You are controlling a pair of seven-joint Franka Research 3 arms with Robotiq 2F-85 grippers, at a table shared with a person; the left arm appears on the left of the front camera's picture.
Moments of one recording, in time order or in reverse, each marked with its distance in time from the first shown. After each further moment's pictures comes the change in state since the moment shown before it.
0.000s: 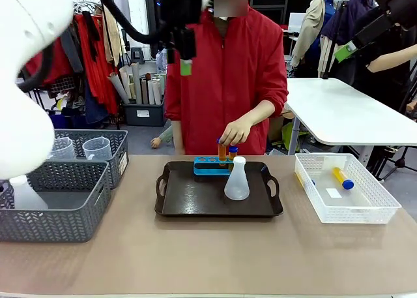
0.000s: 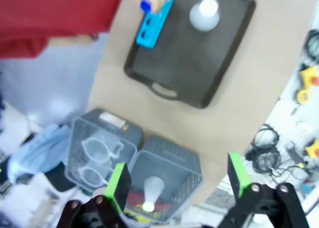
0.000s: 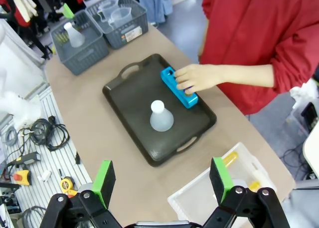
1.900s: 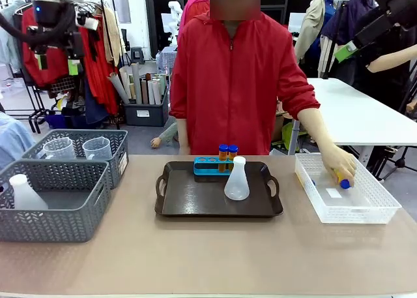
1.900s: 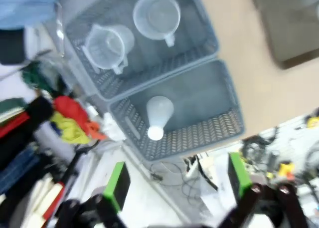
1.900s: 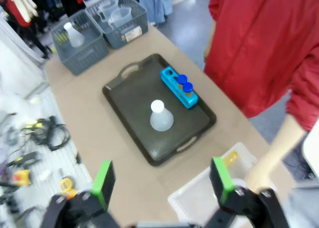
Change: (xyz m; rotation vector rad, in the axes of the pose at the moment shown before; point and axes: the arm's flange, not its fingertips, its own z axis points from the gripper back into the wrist) left arm -0.212 0.212 -0.054 -0.043 0.222 0.674; right arm 0.000 0.000 0.000 0.000 0.001 -0.001
